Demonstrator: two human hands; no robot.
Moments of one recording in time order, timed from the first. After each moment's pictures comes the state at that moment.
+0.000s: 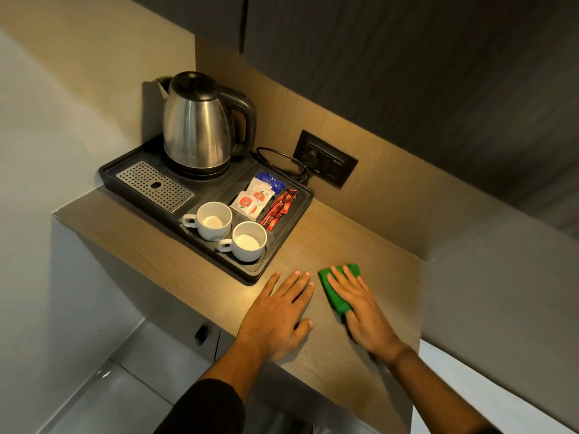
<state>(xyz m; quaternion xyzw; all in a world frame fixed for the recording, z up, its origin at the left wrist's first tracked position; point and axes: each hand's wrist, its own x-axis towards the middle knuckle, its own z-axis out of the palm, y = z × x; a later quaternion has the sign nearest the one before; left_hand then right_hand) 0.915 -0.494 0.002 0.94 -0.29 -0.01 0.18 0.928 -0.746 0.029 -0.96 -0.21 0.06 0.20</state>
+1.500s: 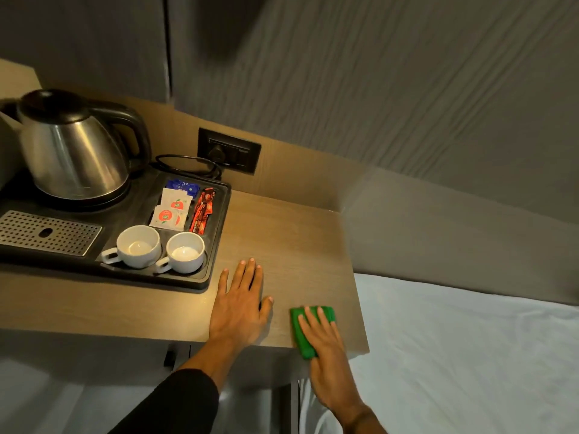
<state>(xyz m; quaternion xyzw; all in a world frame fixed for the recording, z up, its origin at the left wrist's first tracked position) 0.918 -0.490 0.004 0.94 -0.31 -0.04 0.14 0.735 -0.652 0.018 -0.96 0.11 -0.05 0.24</state>
